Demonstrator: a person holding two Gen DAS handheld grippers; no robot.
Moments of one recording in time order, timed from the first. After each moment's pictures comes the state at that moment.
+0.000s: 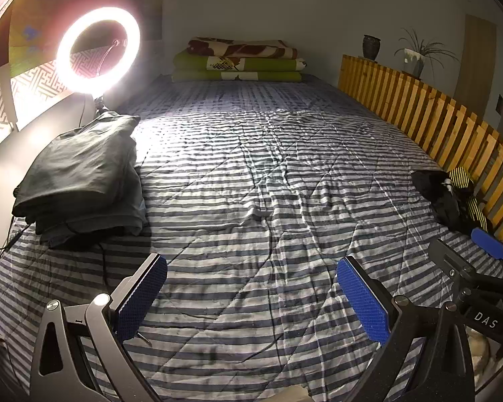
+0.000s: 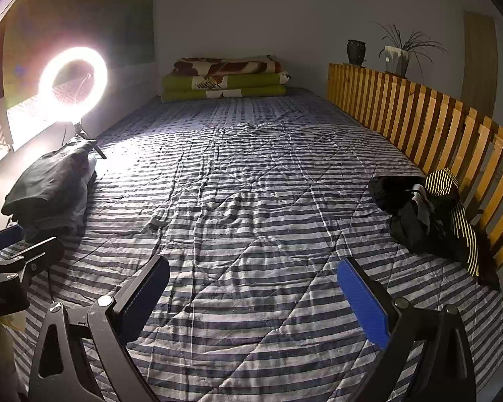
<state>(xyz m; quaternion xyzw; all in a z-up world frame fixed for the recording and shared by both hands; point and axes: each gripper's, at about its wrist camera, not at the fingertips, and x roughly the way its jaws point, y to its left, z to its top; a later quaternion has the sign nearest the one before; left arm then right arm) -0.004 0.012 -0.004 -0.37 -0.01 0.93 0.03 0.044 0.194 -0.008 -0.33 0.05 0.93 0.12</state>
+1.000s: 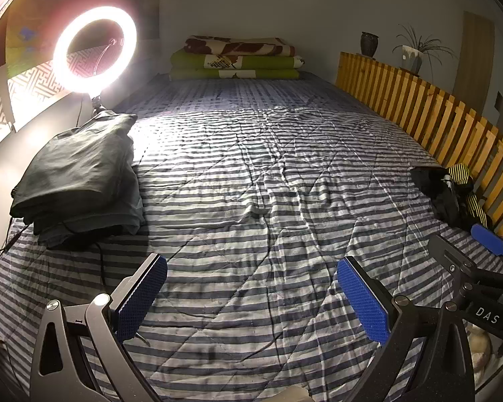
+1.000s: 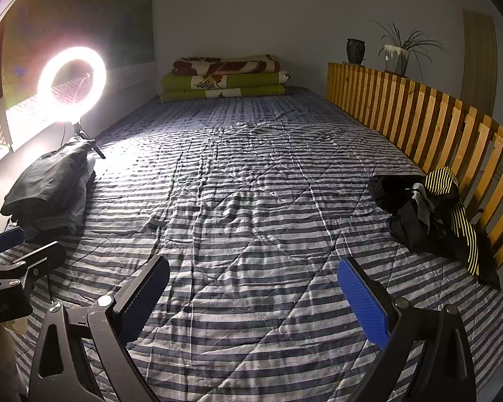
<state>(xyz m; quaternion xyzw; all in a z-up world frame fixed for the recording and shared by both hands) -0.005 0.015 -0.008 -0.37 0.00 0.93 0.04 0.044 0.195 -0.009 -0.33 0.05 0.93 0.12</state>
